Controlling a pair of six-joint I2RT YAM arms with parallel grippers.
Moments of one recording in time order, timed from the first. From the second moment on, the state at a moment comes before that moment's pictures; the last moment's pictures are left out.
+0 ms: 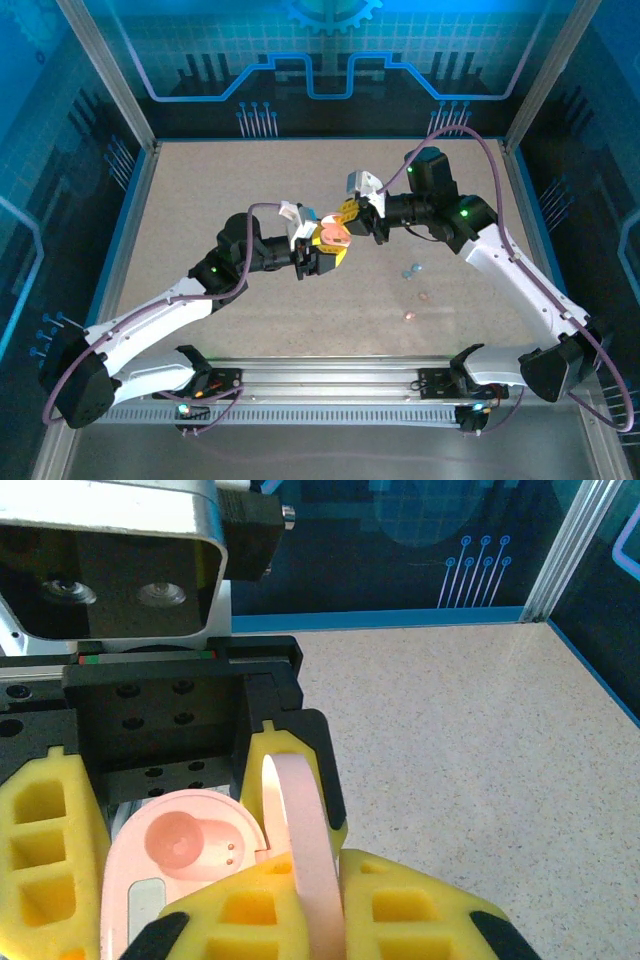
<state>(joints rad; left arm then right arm) -0.68 1.11 0.76 0.31 0.57 -0.16 0.52 1.29 1.35 -0.62 -0.78 -0.49</state>
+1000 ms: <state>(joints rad) -0.68 1.09 0.70 0.34 0.52 -0.14 0.42 1.19 1.40 -0.61 -0.70 -0.12</state>
